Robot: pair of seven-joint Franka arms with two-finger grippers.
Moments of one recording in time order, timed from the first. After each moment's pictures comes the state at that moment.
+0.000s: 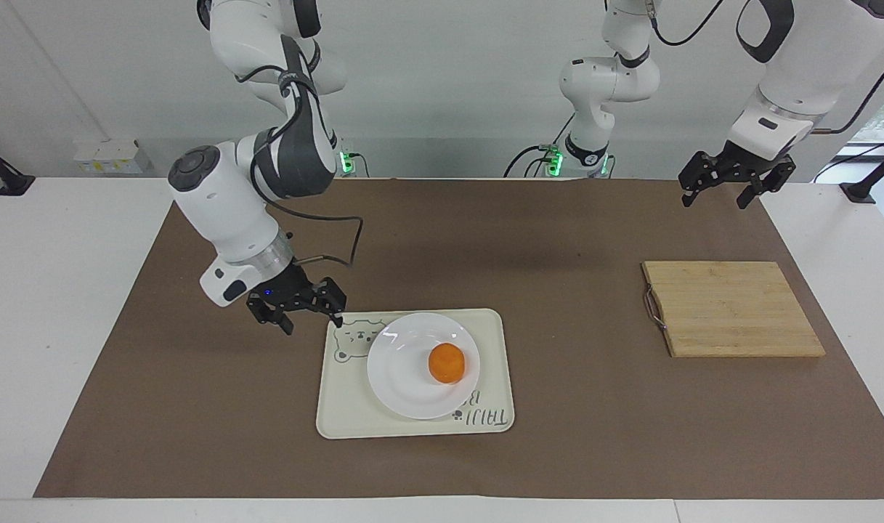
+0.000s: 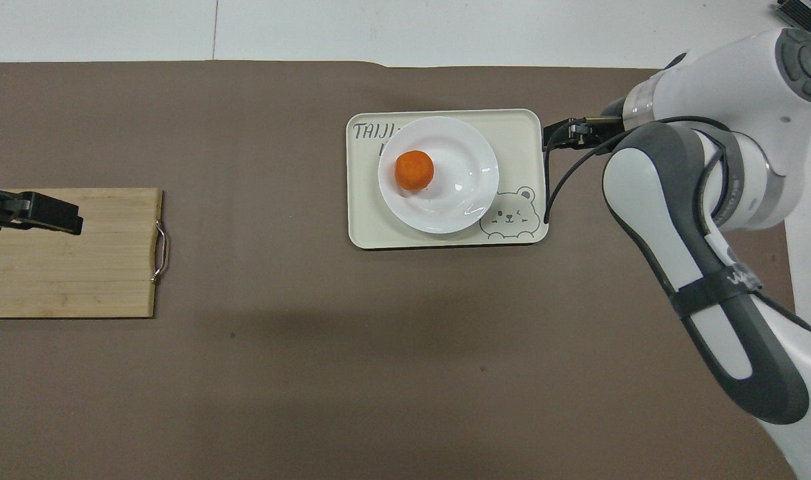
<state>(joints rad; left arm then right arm) -0.09 -0.01 0.03 -1.59 0.01 1.57 0.06 0.19 0.36 -0.09 -1.52 0.23 2.03 0.03</state>
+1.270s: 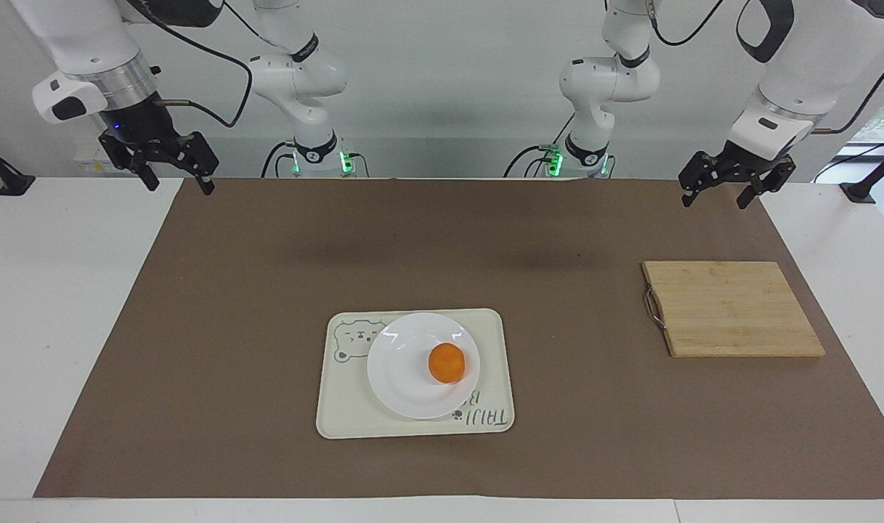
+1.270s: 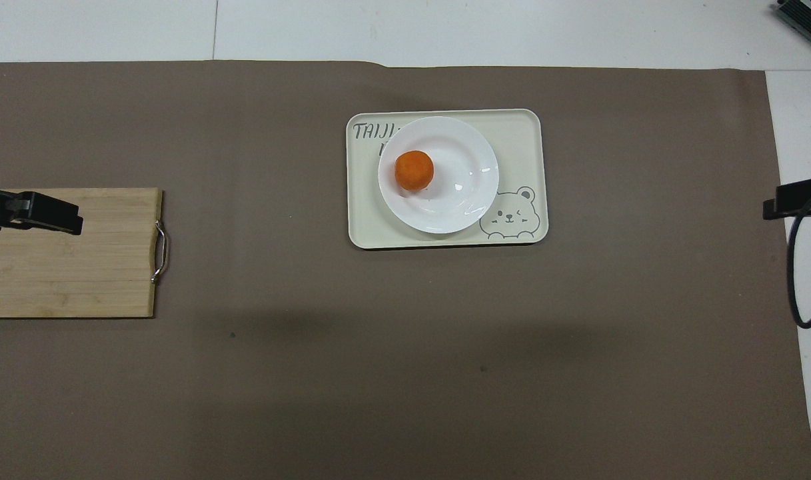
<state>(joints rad) -0.09 -0.01 0.03 -1.59 0.01 1.57 0.06 0.05 -0.03 -0.15 -1.54 0.01 1.56 0.04</state>
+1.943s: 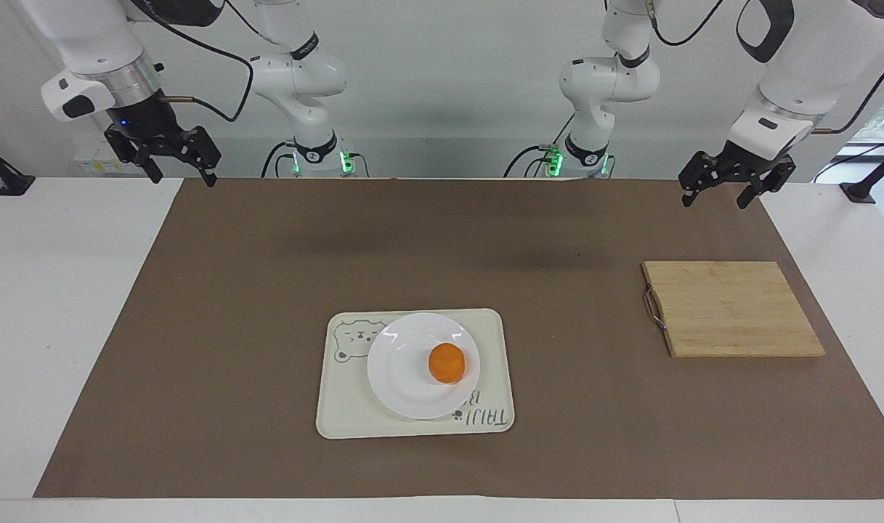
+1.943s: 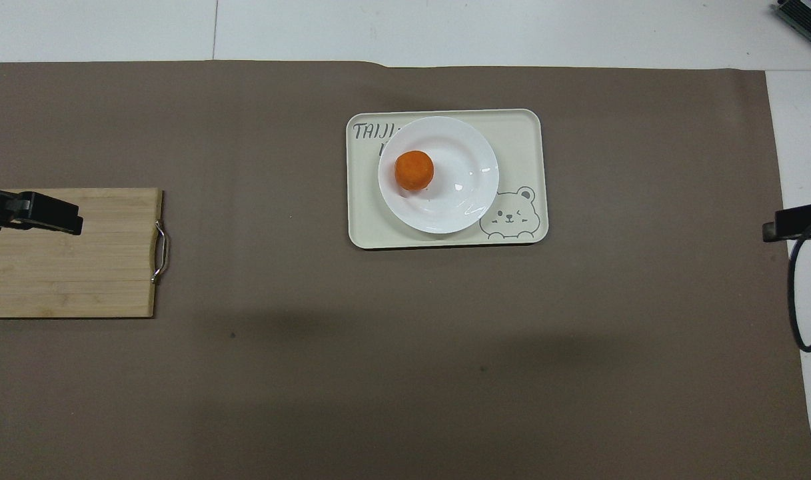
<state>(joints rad) -0.09 -0.01 0.03 -1.59 0.01 1.57 0.06 0.04 -0.07 -0.15 -1.62 0.01 1.57 -0.02</state>
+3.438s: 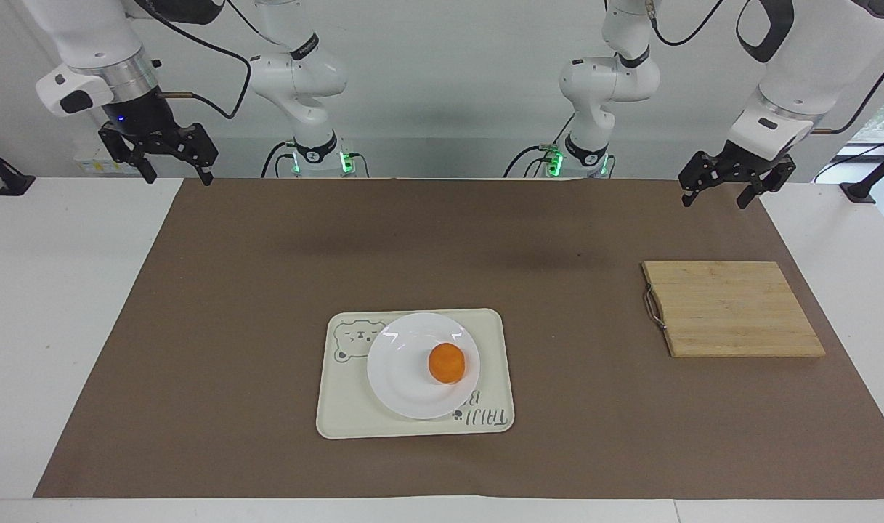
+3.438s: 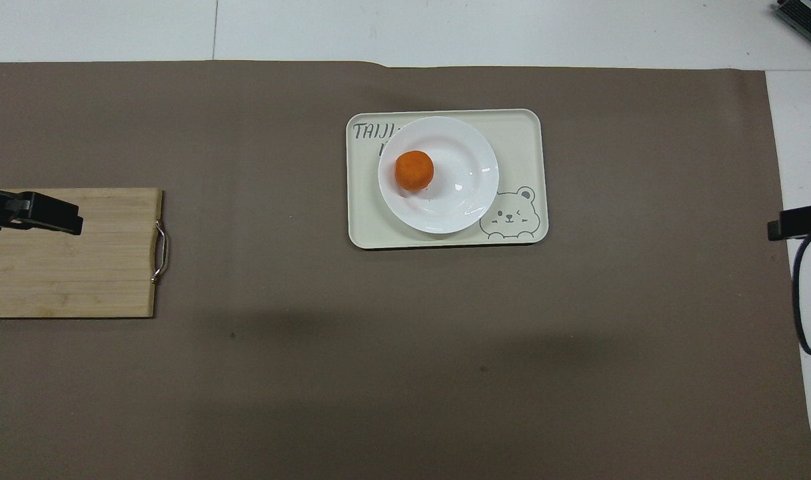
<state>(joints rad) -0.09 -0.01 0.03 -1.59 0.01 1.57 0.06 0.03 -0.08 -0.14 -1.61 -0.01 1.57 -0.04</state>
